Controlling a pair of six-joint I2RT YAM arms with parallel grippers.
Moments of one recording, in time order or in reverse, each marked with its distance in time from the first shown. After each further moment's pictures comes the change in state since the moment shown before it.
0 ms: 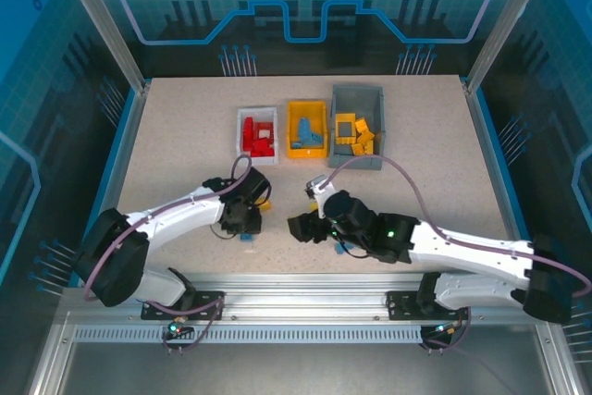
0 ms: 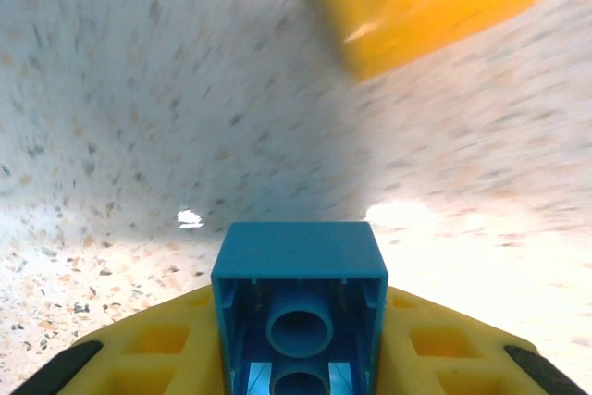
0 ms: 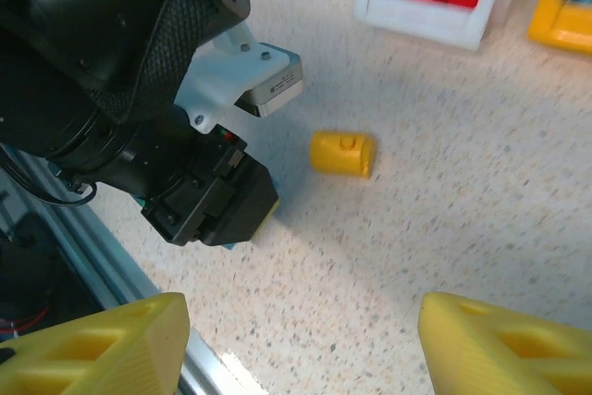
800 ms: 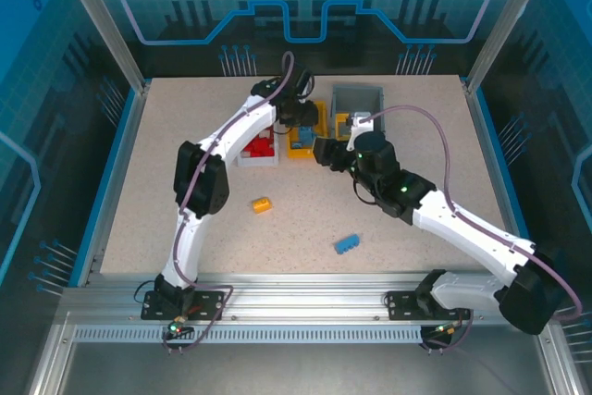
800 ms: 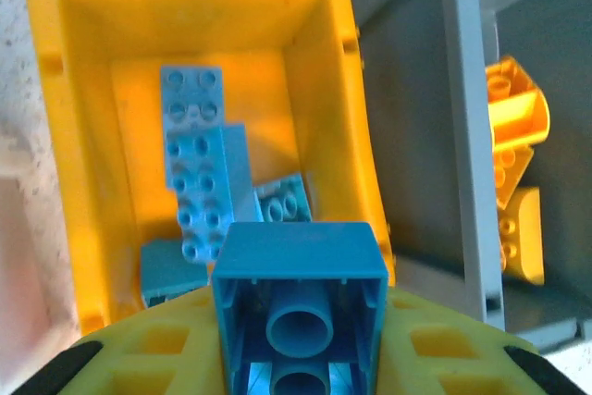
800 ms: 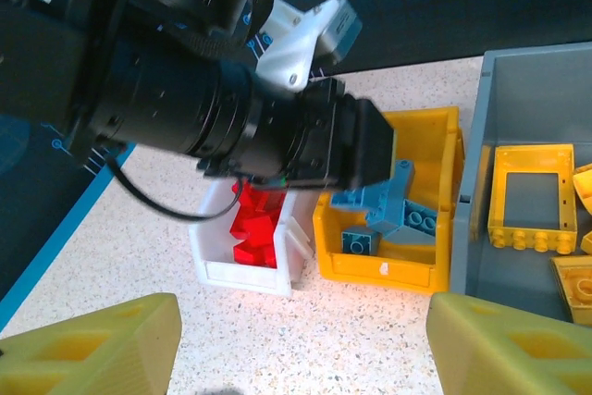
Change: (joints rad) left arm 0.149 0.880 1.340 -0.045 0.123 0.192; right arm -0.410 0.117 0.198 0.108 0.021 -0.022
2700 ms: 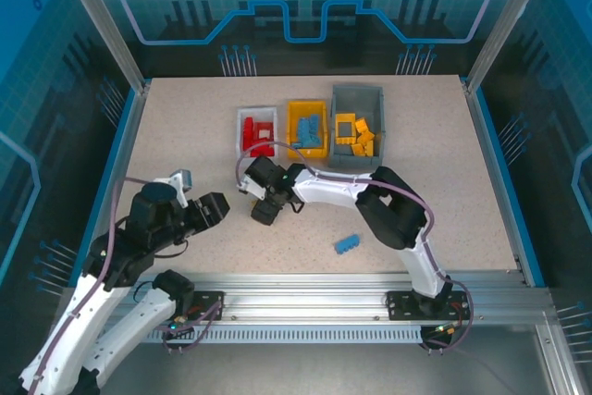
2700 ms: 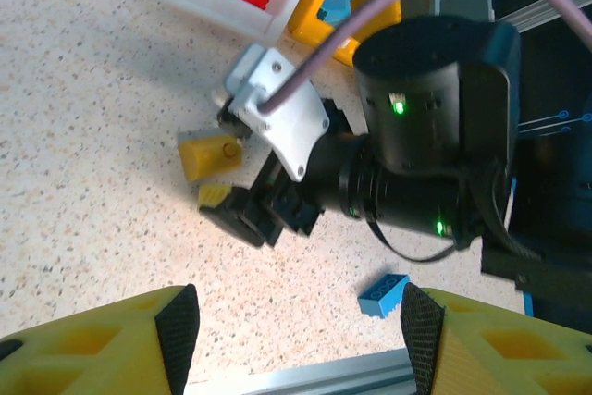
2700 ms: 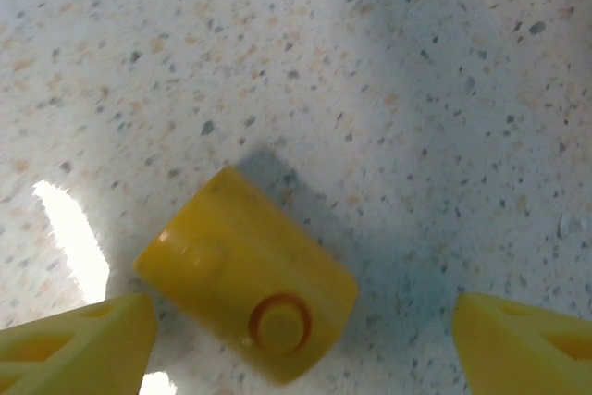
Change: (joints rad) left arm 0.044 -1.759 -1.347 -0.100 0.011 -0.359; right arm 0.239 0.937 0.604 -0.429 -0.191 -0.696
